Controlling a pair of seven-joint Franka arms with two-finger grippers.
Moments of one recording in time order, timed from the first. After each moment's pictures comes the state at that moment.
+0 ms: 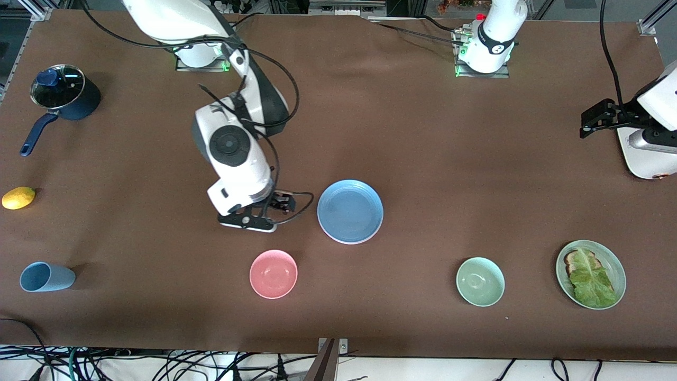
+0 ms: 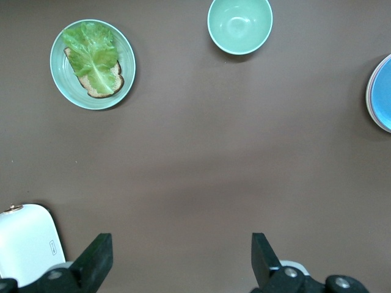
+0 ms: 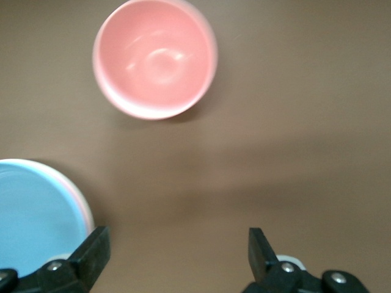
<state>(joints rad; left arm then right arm) 0.05 0.05 -0.06 -1.53 0.04 1.53 0.15 0.49 0.58 -0.07 -1.39 -0.01 2.00 0.56</state>
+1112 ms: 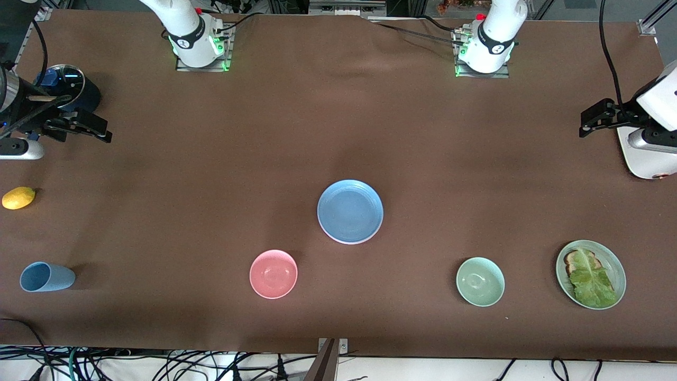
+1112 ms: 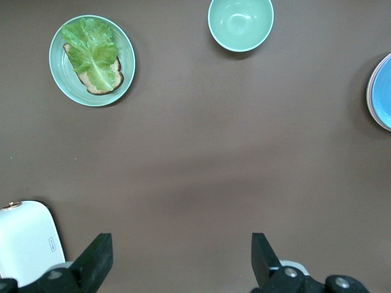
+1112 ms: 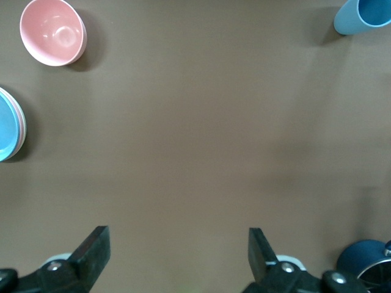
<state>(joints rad) 0.06 0.05 -0.06 -1.53 0.04 1.52 0.14 0.10 0.12 -0.06 -1.45 0.05 1.49 0.06</state>
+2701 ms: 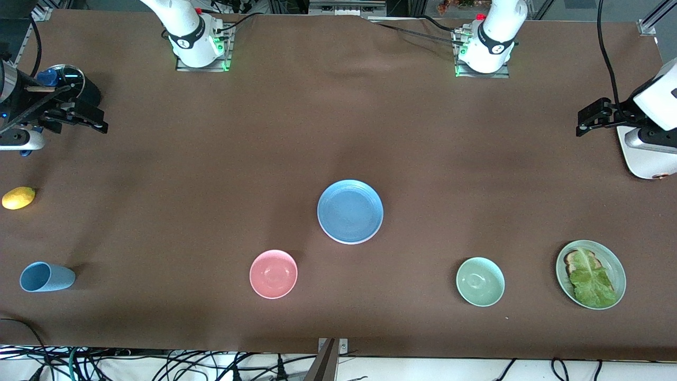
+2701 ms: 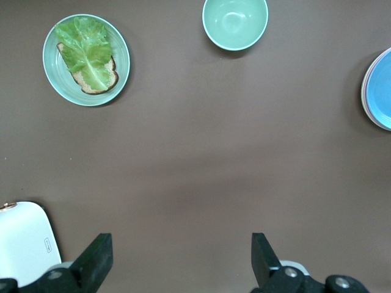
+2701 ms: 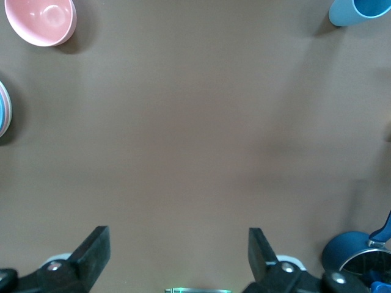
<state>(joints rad) 0.05 0.05 -0.07 -1.53 0.03 1.51 0.14 0.06 0.09 -0.02 -1.48 0.02 1.47 0.04</state>
